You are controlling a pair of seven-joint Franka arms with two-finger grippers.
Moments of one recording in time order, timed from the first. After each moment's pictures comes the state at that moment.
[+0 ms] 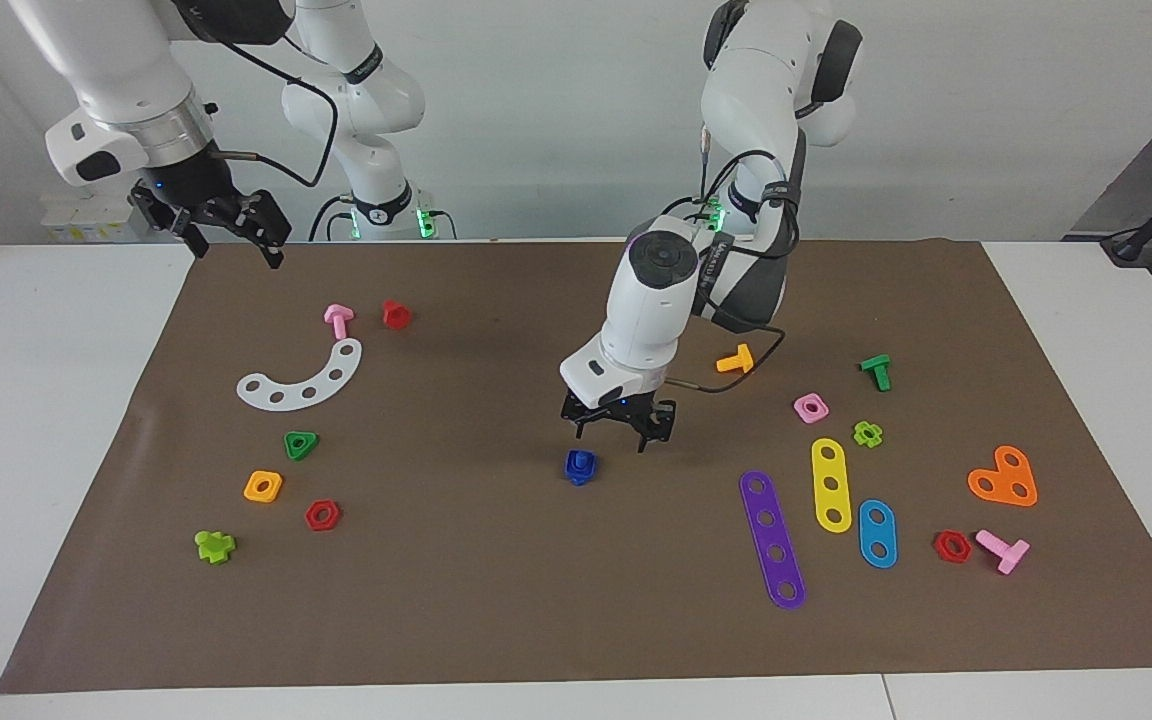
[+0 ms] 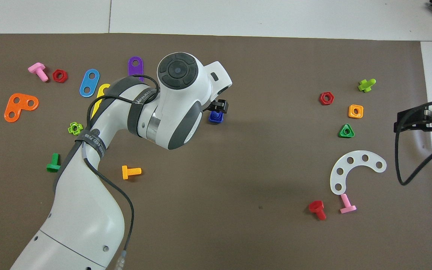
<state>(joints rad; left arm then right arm) -0.61 0.58 0.04 -1.38 -0.09 2.09 -0.24 0.05 -0.03 -0.06 -1.57 -0.02 1.50 0.19</state>
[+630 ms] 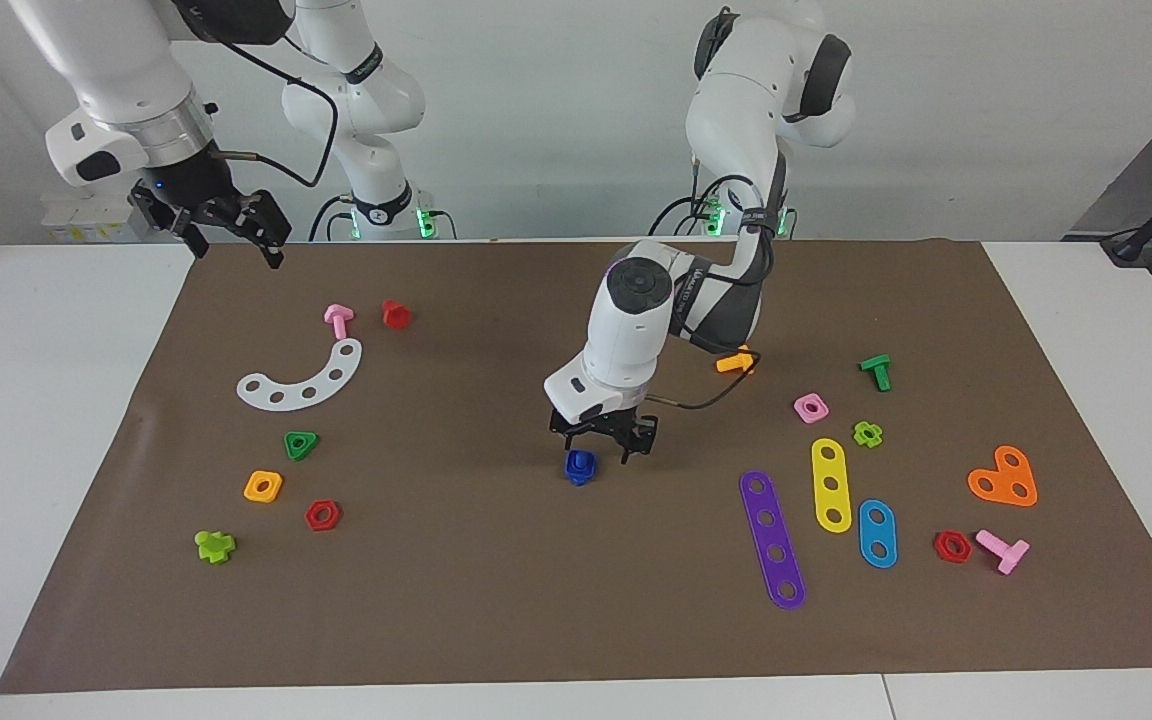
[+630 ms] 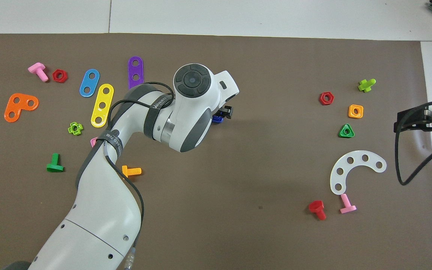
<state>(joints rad) -0.65 0.65 0.04 -1.38 -0.09 2.14 -0.24 0.05 -0.03 -0.06 -1.57 -0.02 1.50 0.19</state>
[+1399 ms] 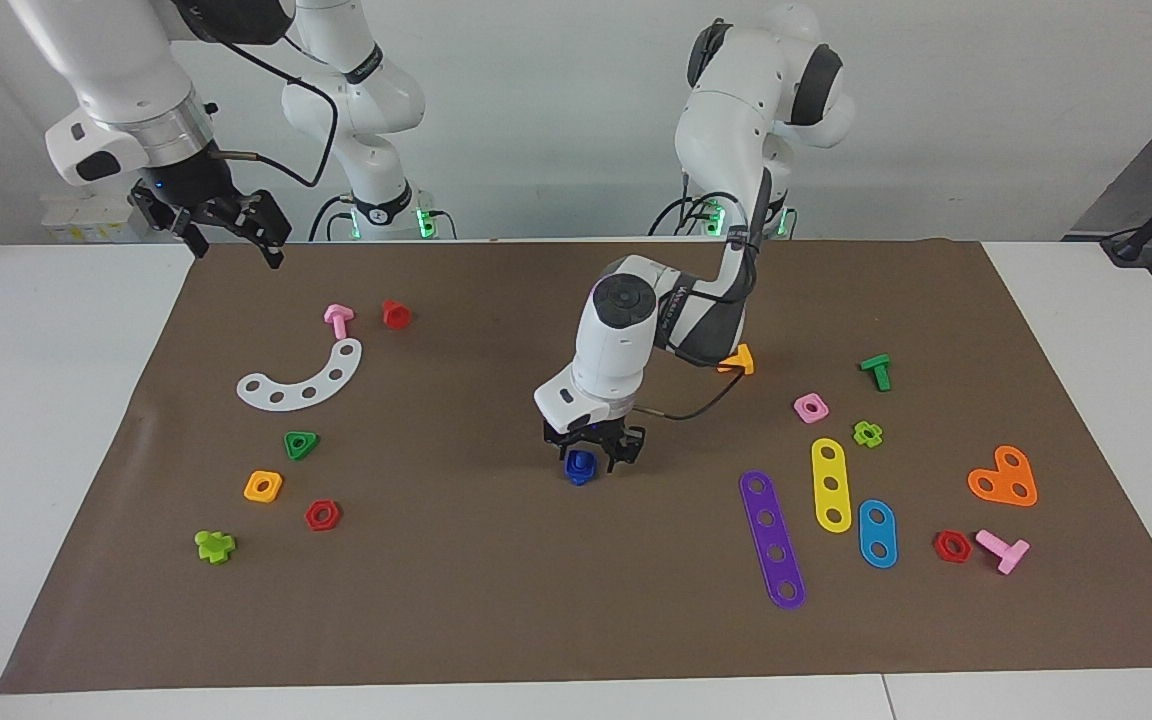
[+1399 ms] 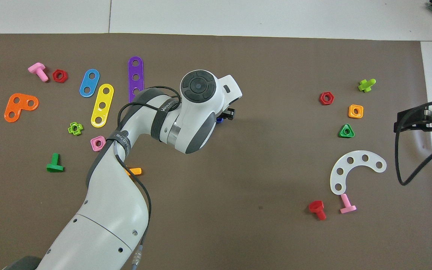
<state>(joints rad) -0.65 0.68 0.04 -1.38 -0.09 2.19 -0.24 0.05 -0.03 -0.06 -1.57 -0.02 1.50 0.19</state>
